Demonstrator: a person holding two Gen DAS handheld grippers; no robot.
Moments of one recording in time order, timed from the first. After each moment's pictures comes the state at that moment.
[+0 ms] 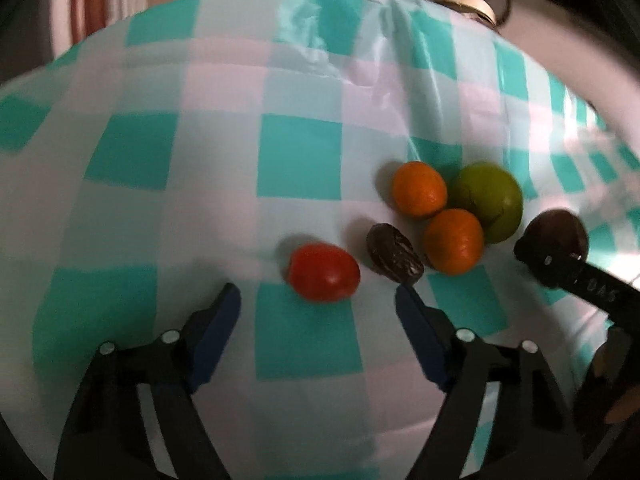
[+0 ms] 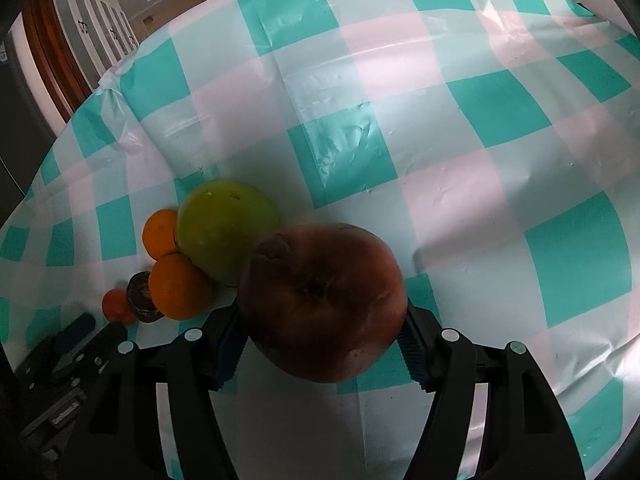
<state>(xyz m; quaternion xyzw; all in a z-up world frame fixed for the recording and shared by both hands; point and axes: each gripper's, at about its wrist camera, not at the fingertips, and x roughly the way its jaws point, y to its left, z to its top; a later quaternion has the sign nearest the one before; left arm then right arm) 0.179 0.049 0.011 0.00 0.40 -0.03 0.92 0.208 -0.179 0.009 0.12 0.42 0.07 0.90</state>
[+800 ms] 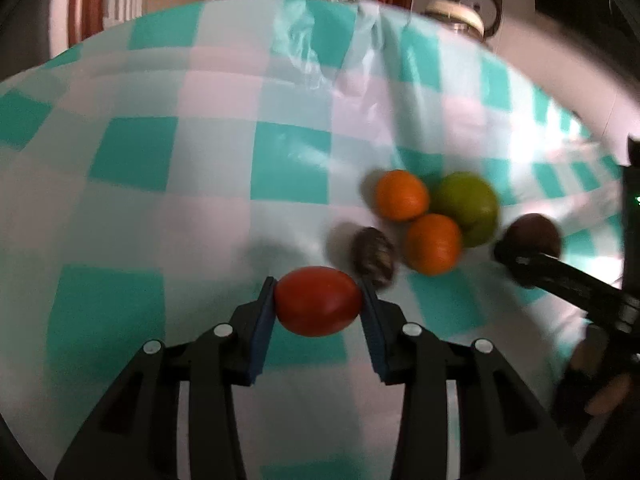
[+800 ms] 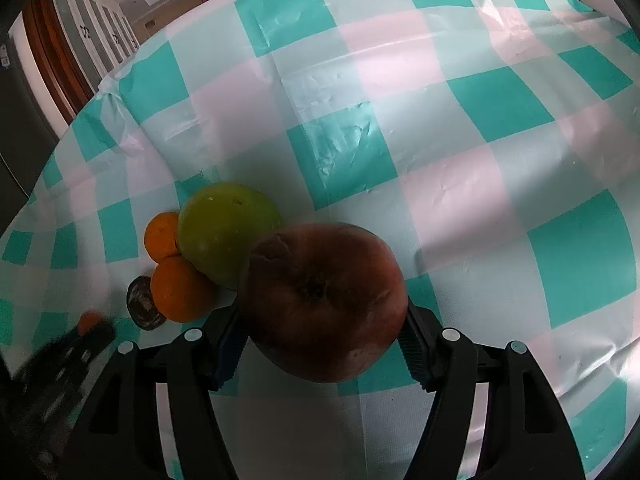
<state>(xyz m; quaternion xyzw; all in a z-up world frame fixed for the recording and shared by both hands) 0.161 0.066 0.019 -0.04 0.39 -0.06 0.92 0.206 -0.181 0.006 0.13 0.41 0.07 0.90</state>
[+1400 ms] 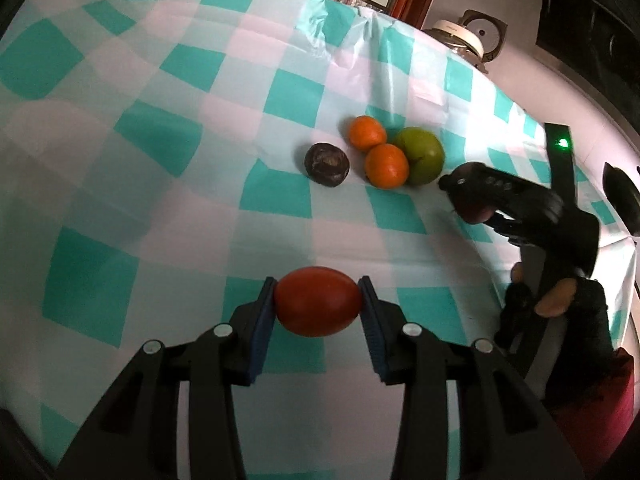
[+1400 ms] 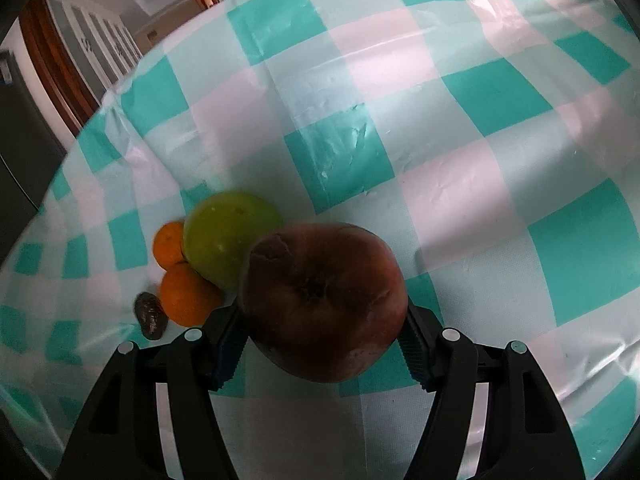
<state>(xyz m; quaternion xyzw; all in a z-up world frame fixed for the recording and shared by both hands) 0.060 0.058 0.004 -0.12 0.39 -0.06 0.91 0.206 -0.191 0.004 0.17 0.40 0.09 0.89</state>
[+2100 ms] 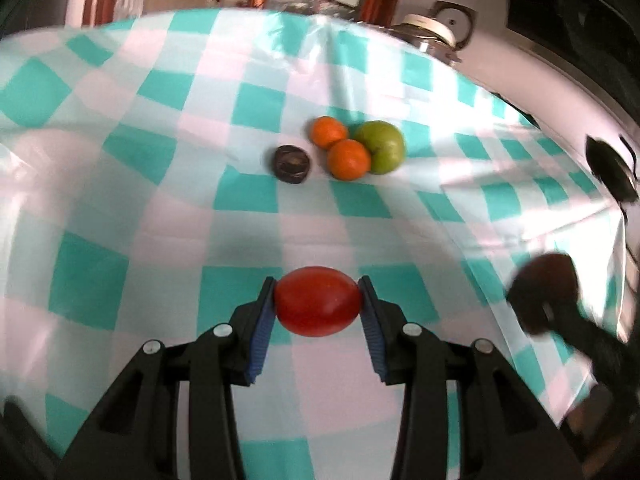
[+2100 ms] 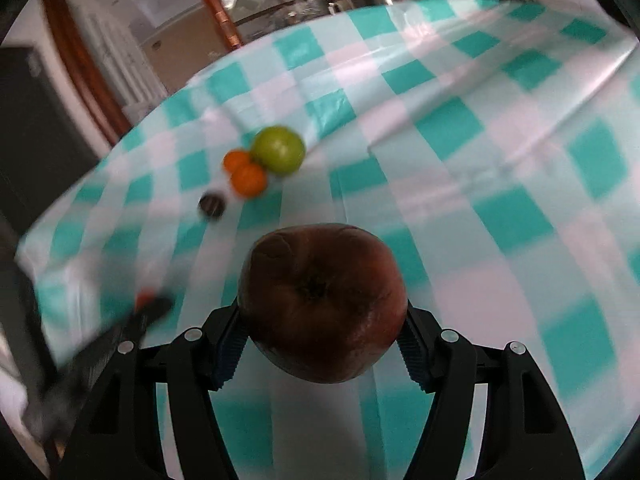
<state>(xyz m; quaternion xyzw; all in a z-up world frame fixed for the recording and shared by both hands) 0.024 0.031 0.020 -0.07 0.37 -0.09 0.92 0.003 -0.192 0.034 0.15 0.38 0.07 0.91</state>
